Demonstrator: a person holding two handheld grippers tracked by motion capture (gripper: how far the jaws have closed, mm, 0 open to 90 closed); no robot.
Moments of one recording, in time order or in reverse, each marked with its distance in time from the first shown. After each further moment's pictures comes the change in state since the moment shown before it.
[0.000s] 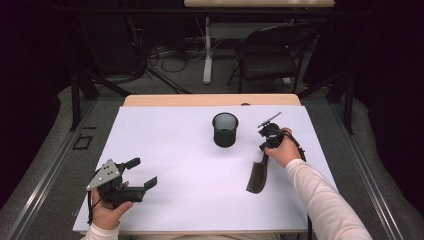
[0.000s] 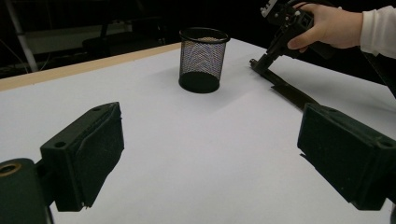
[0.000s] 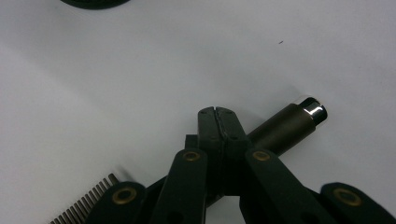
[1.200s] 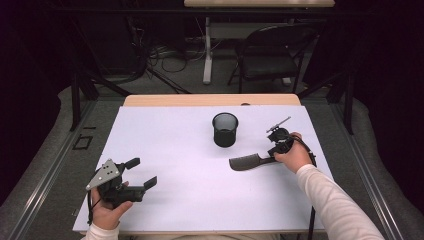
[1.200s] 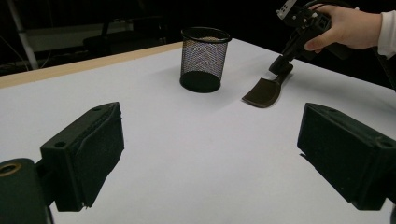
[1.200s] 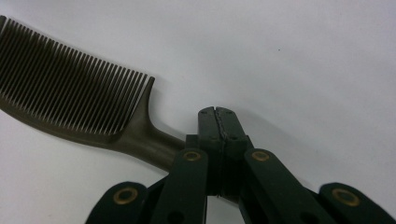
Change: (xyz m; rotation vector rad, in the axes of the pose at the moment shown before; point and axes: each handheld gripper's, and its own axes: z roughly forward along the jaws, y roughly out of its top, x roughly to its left) left arm 0.001 -0.001 0.000 0.000 0.002 -0.012; right arm -0.011 -0.025 -0.017 0.061 -0.012 -0.013
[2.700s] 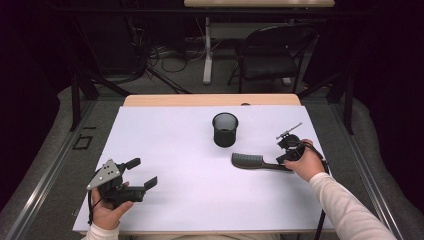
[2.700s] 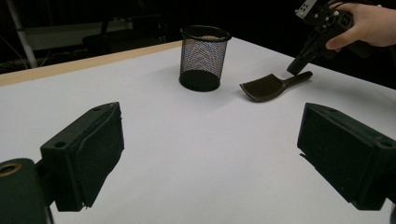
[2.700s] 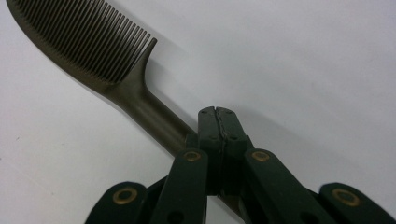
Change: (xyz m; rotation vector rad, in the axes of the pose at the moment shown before) left arm 0.000 0.000 0.001 0.008 0.002 0.000; right arm -0.005 -0.033 -0.019 0.016 0.033 0.025
